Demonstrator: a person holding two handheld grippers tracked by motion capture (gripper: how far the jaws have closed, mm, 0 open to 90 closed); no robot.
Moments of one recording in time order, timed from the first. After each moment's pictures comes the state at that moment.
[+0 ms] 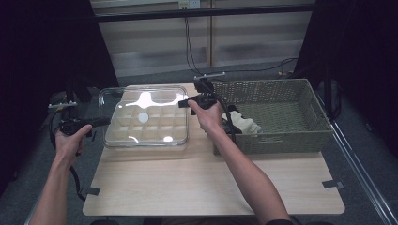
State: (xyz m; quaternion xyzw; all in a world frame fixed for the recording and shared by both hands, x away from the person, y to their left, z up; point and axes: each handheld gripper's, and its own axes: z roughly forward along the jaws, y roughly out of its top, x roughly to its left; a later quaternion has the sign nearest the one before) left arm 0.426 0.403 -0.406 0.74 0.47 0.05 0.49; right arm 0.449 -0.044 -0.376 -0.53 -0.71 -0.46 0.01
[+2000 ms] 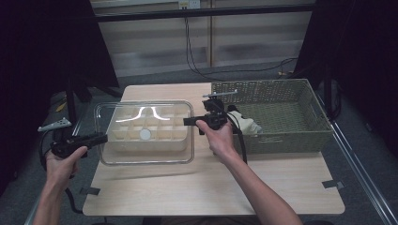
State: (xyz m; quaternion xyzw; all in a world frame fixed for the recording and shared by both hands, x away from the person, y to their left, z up) left arm 0.345 0.393 -0.395 0.75 0.44 0.08 0.49; right arm 0.375 -0.062 -0.377 -0.51 -0.71 -0.48 0.02
